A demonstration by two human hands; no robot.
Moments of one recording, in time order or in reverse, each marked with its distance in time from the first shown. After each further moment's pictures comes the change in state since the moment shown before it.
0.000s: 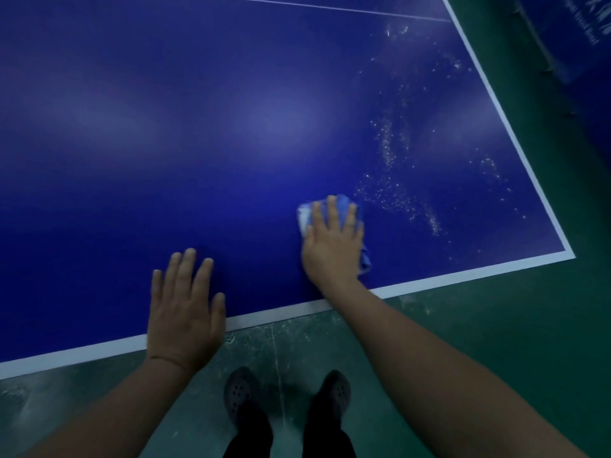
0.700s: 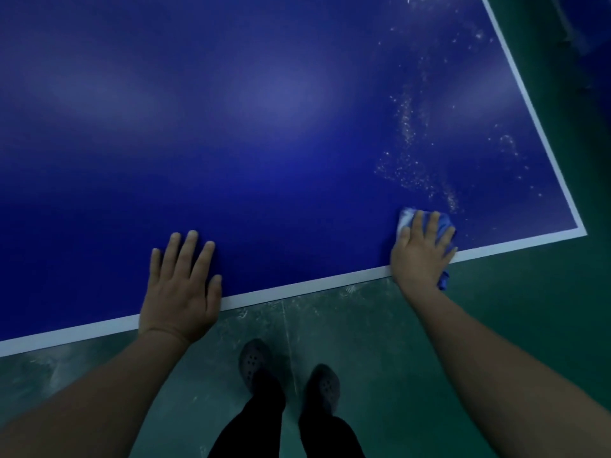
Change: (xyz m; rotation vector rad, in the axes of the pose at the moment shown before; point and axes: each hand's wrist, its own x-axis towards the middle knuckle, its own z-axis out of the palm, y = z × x) left_hand -0.003 -0.060 -0.007 0.112 -0.096 0.086; right_hand -0.037 0.096 -0.008 0.078 0.047 0.490
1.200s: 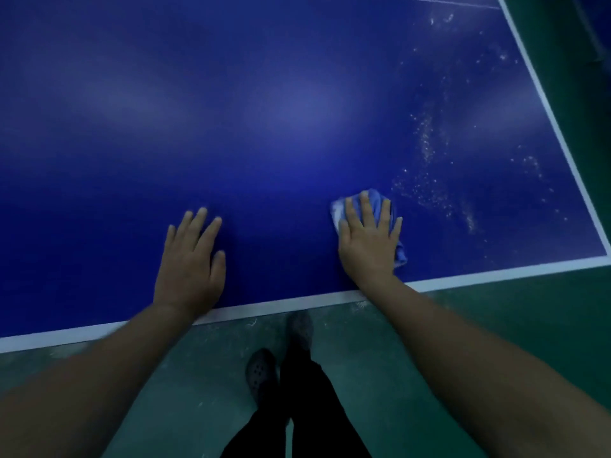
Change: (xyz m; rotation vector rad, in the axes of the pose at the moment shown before) left_hand 0.042 -0.008 -0.028 -0.271 0.030 -0.083; right_hand -0.017 -0.100 0.024 -0.086 0.023 -0.554
